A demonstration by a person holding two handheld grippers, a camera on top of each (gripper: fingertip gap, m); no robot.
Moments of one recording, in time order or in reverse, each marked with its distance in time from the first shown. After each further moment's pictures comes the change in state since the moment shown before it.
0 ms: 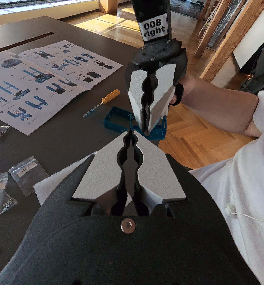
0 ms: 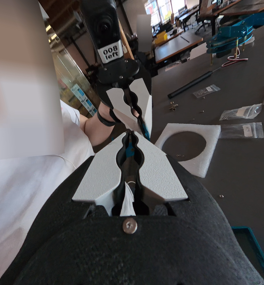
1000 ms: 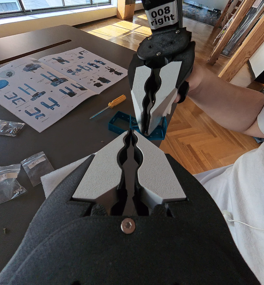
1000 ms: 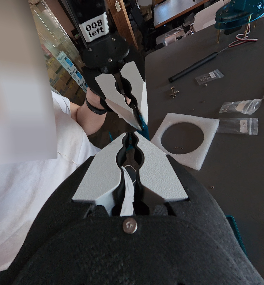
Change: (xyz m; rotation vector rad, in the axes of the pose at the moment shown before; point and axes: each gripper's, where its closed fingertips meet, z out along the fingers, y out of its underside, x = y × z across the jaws) left arm 0.004 -0.014 -0.013 0.025 -0.086 -0.030; right arm -0.008 -0.004 0.000 -0.189 0.036 -0.028
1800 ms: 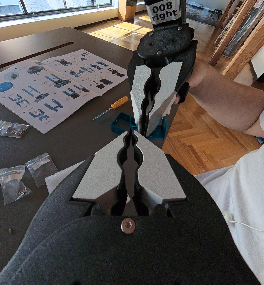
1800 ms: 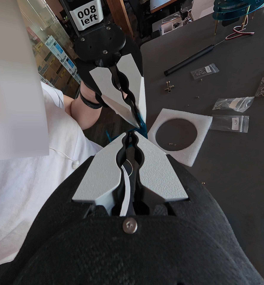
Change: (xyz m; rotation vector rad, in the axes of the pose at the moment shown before) left arm -0.006 -0.003 0.000 0.005 -0.008 0.006; right arm 0.007 0.000 0.000 -0.071 0.037 -0.021
